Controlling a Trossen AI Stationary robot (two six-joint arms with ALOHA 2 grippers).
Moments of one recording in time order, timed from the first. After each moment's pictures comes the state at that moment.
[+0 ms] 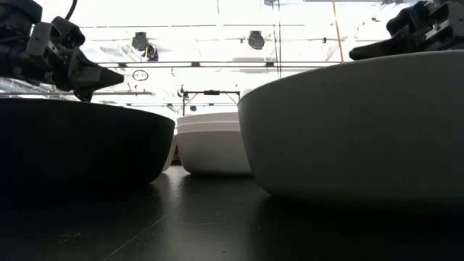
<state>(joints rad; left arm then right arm) -0.07 0.31 0.01 0.22 -0.24 -0.12 -0.16 0.38 0.02 0.42 -0.27 0.12</state>
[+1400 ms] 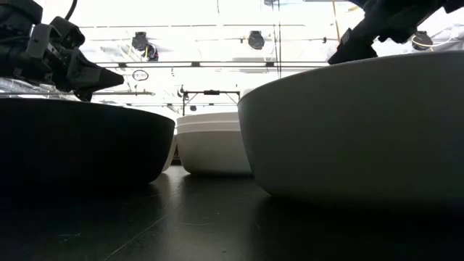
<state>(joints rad) -0.07 0.31 0.01 0.21 -0.24 -0.10 0.32 1.06 0.62 -0.15 0.10 0.33</state>
